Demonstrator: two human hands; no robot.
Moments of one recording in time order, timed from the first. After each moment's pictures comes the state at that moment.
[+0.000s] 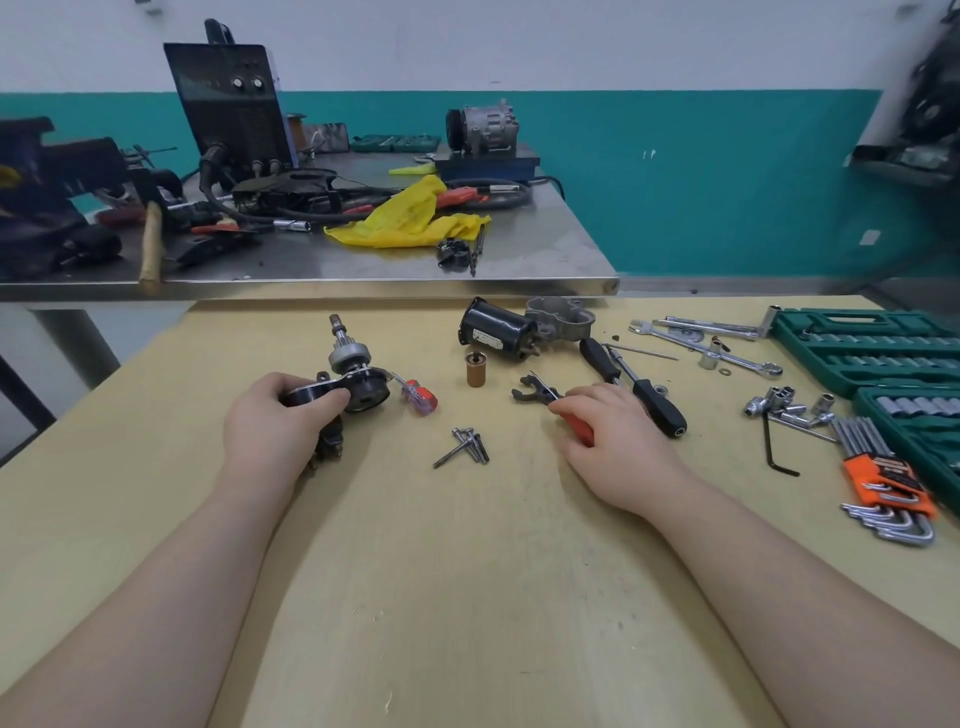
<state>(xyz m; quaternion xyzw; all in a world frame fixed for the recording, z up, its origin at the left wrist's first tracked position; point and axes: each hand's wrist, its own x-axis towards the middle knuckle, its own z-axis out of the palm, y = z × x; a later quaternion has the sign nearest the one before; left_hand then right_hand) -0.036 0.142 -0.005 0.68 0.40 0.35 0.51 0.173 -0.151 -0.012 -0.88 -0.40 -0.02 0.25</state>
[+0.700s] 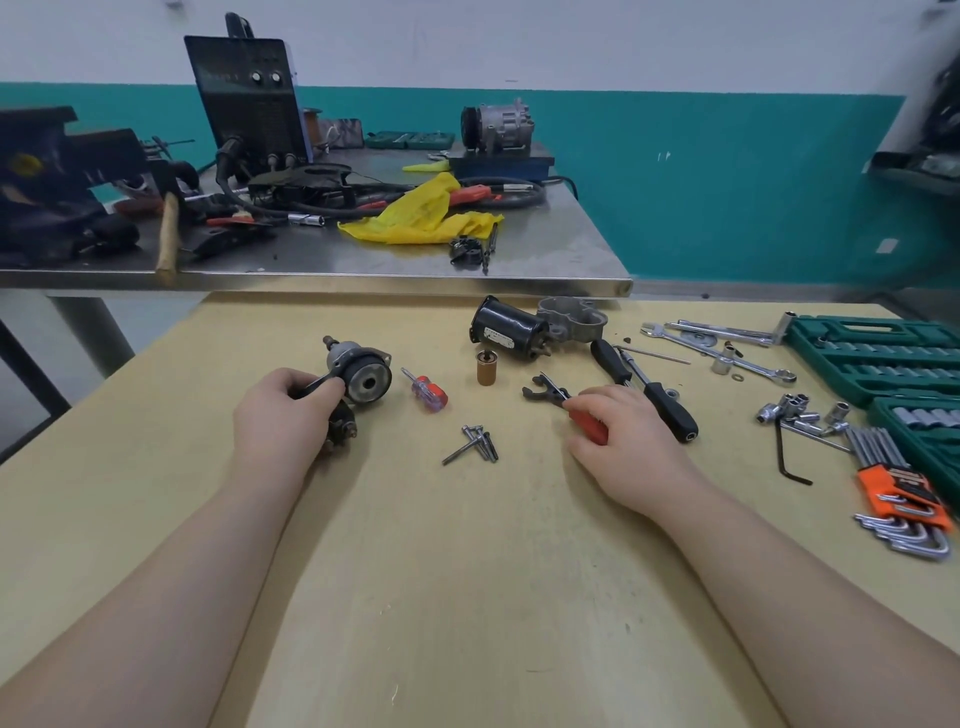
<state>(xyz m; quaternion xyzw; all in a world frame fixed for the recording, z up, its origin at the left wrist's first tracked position) -0.032 0.138 0.000 0.68 0.45 0.37 0.45 0.169 -0.151 -0.006 -0.88 -0.38 -0.01 0.27</state>
